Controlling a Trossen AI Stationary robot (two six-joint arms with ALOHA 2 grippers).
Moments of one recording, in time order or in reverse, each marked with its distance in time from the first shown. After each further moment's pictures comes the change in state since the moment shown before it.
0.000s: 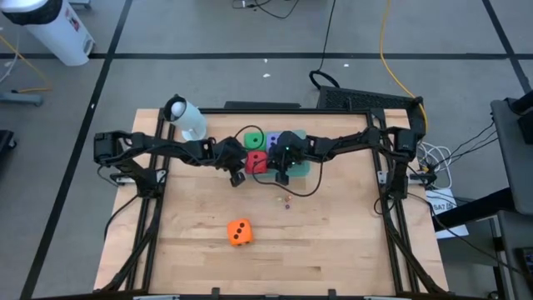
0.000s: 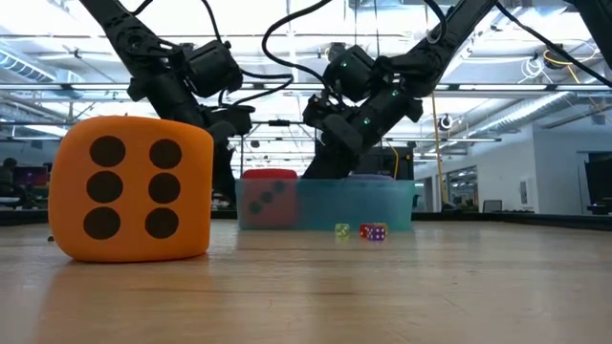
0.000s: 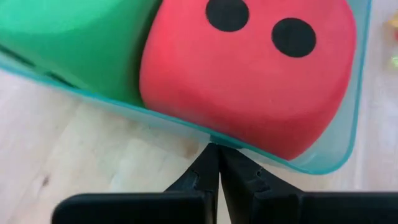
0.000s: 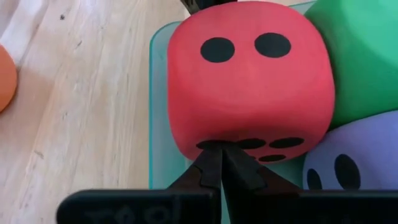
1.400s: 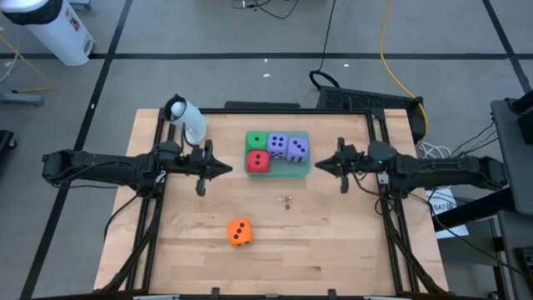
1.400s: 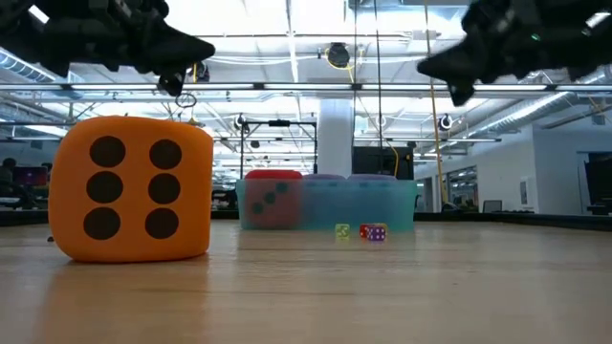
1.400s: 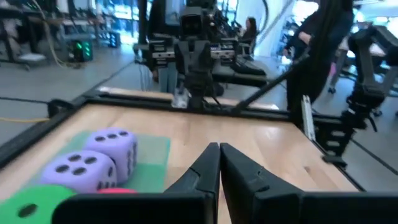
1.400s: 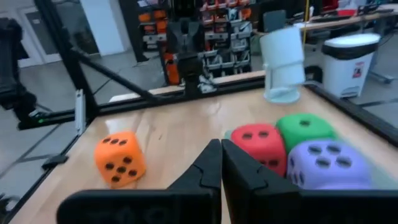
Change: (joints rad) left arm -0.119 -0.722 -0.403 0.547 0.201 0.029; right arm 0.090 -1.166 -0.734 0.202 0.075 0.216
